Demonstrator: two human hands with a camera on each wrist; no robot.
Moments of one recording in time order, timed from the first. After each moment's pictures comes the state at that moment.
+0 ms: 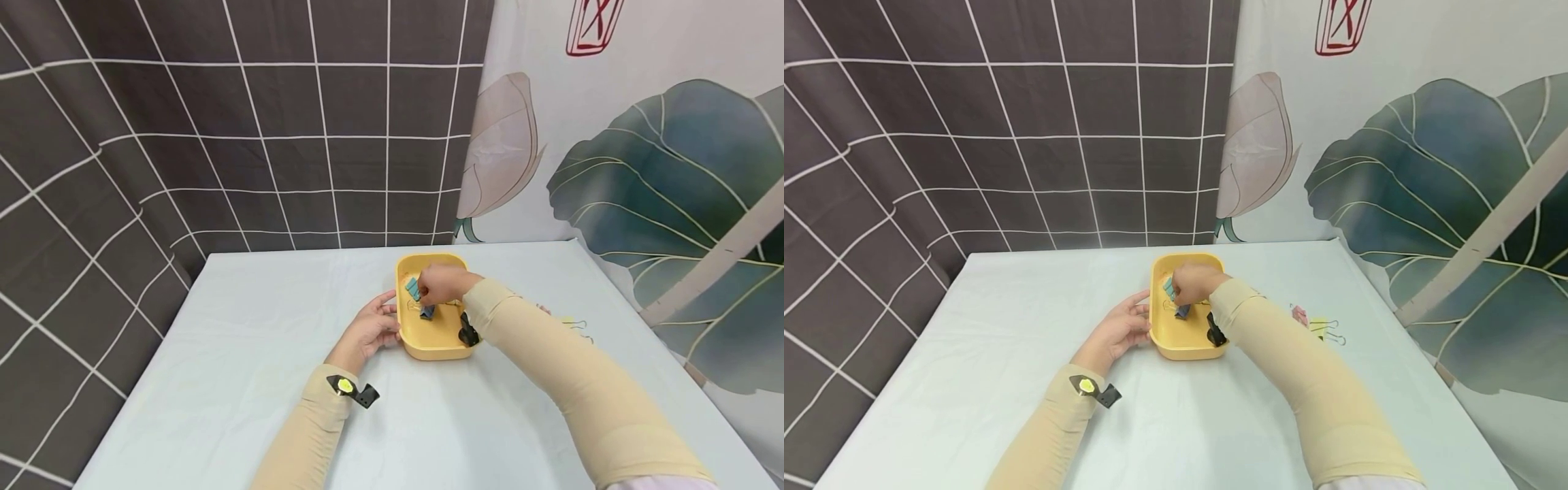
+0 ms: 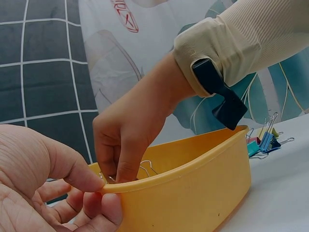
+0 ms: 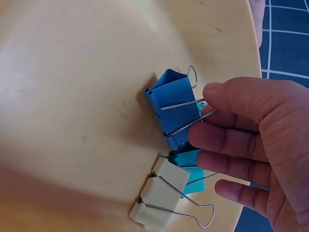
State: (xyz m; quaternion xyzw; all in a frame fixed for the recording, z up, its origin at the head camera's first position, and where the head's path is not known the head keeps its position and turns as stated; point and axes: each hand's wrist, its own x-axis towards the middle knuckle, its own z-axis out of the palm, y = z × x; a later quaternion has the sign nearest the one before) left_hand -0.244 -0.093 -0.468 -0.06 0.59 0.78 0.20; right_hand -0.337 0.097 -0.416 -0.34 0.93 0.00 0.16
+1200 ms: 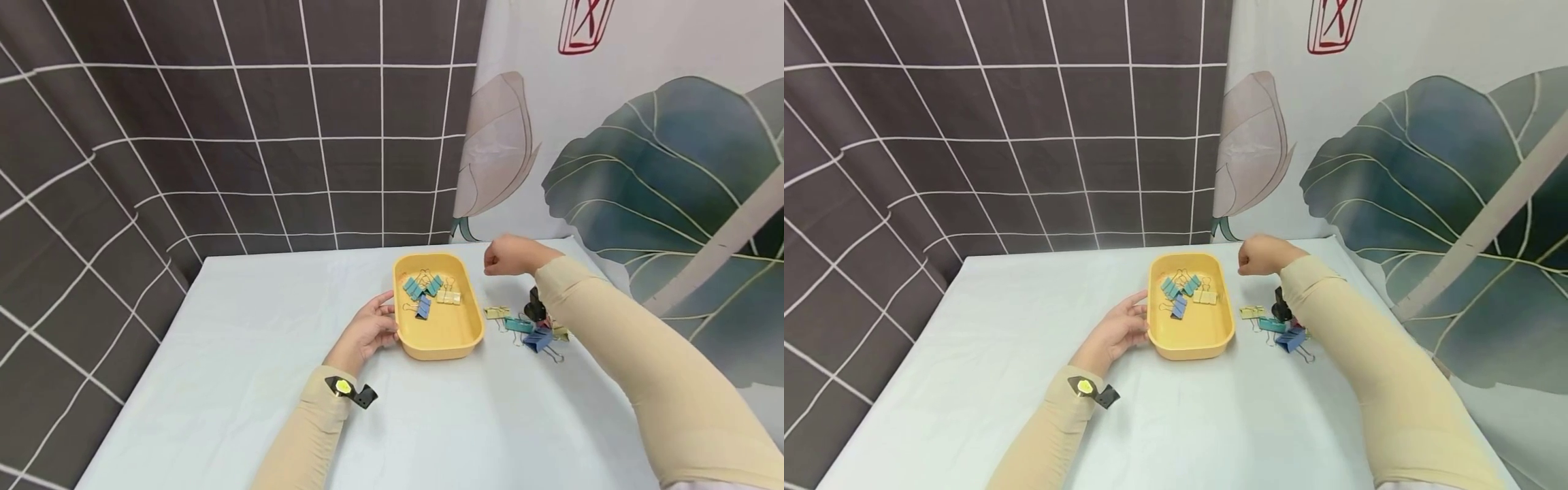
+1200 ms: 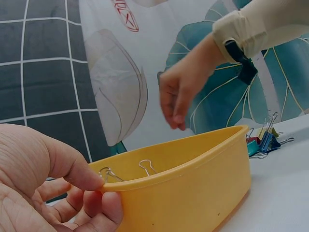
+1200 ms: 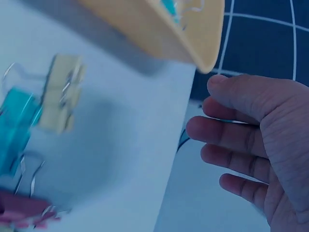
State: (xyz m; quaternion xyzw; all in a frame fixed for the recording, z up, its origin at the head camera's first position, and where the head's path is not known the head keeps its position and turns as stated) left_hand -0.245 -0.092 -0.471 -0.06 0.60 0.77 0.20; right_hand -0.345 0.228 -0.373 -0.27 0.96 -0.03 0.12
